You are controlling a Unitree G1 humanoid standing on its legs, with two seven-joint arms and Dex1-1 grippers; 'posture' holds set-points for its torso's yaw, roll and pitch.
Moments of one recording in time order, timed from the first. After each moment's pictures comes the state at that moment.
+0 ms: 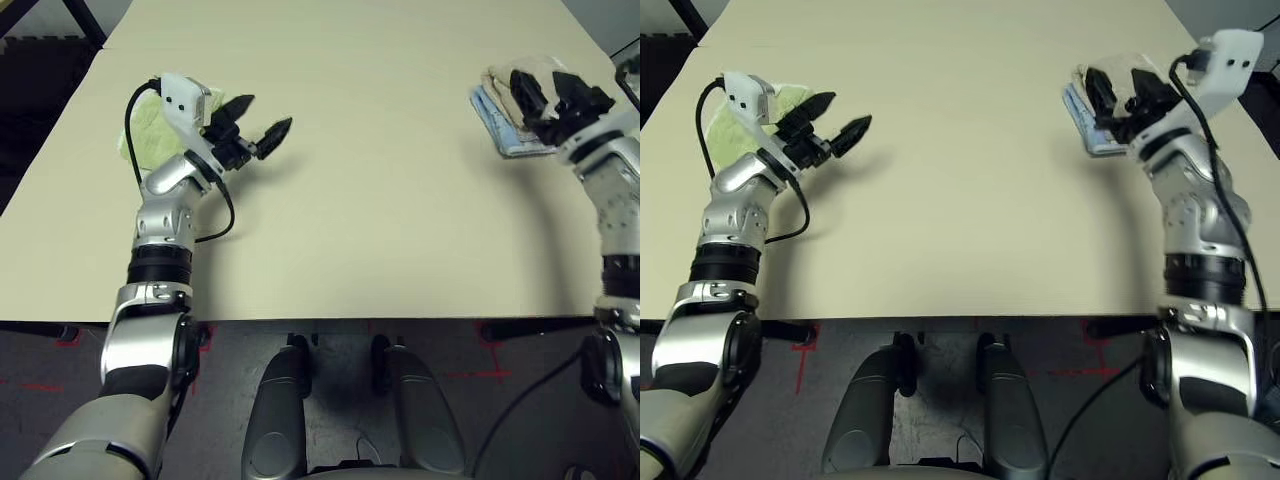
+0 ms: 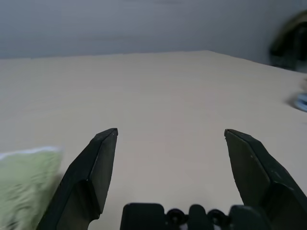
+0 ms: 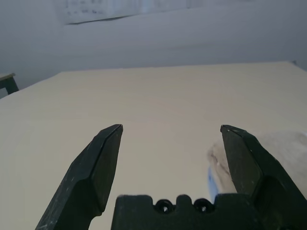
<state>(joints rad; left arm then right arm) -0.86 0.33 0.23 0.64 -0.23 -0.15 -0.48 -0.91 -0.46 -0.28 0.63 0.40 -0.05 0.43</state>
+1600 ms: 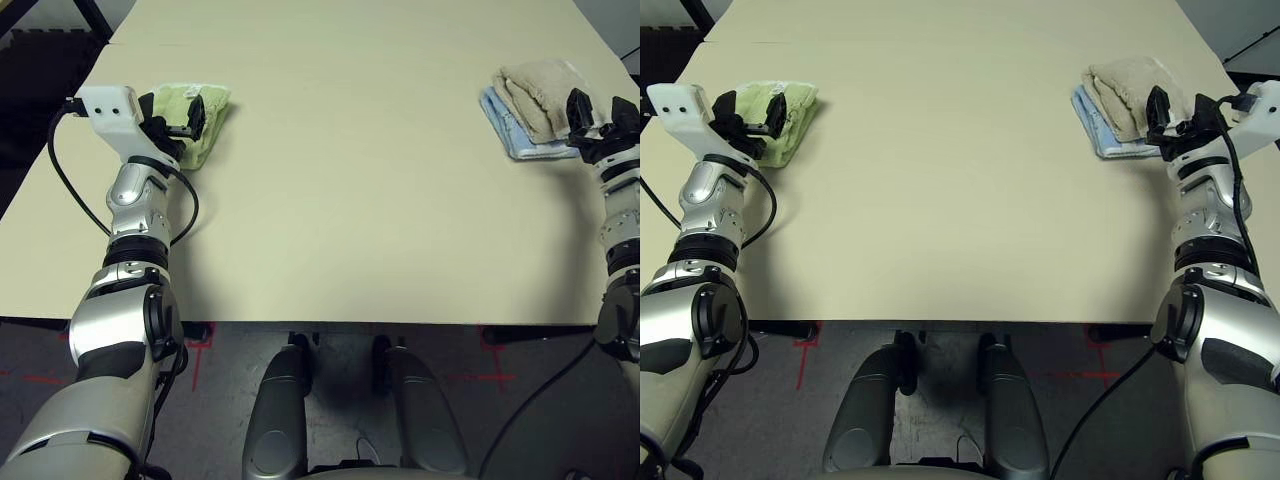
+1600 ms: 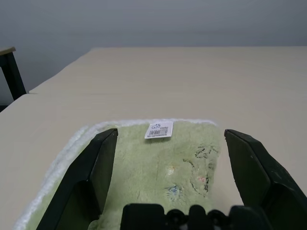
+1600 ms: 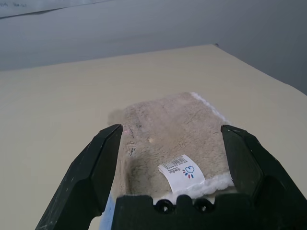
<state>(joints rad) -0.99 0.51 0.34 1.12 -0.20 -0.40 -0.43 -0.94 -0.61 -0.47 1.14 0.37 -0.32 0.54</state>
